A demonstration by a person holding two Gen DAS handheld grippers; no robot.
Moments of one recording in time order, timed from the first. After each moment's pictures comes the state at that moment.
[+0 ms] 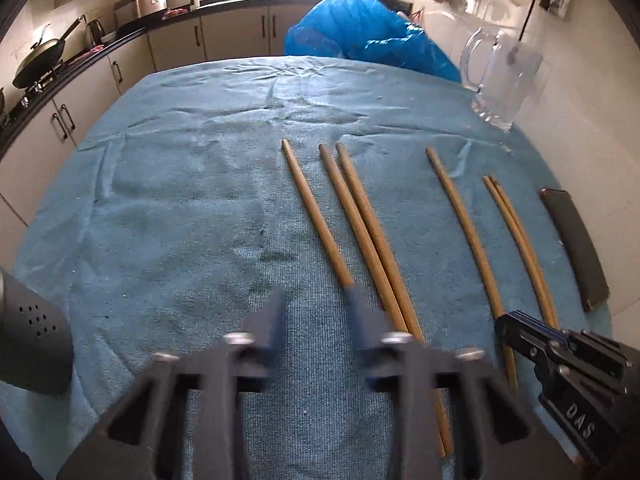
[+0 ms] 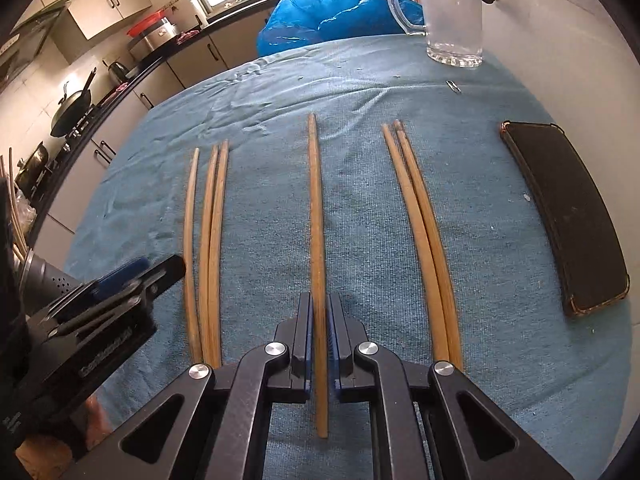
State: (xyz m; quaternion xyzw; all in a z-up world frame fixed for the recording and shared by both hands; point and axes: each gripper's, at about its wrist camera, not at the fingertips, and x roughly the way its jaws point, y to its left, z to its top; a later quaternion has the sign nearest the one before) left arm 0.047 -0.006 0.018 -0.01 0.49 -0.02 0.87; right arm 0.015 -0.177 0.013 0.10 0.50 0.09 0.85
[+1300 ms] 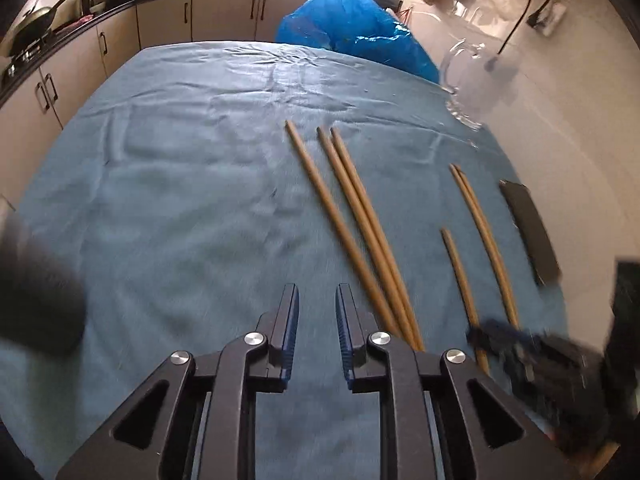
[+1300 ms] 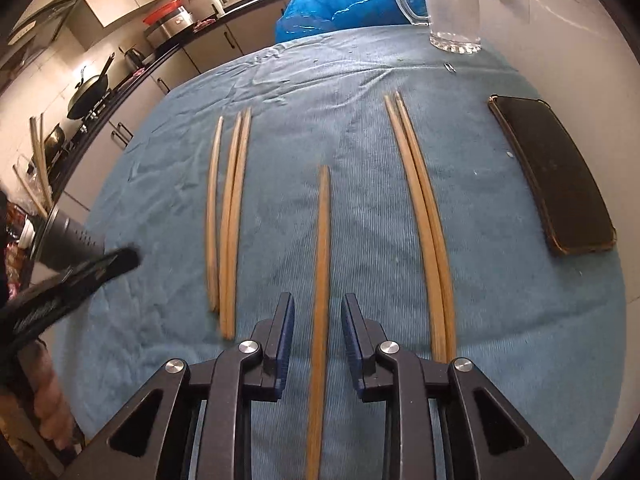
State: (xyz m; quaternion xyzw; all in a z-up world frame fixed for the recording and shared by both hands) left arm 0.029 0.020 0.034 -0.07 0.51 -0.08 0.86; right arm -0.025 -0.182 0.013 0.11 0.52 0.12 0.84
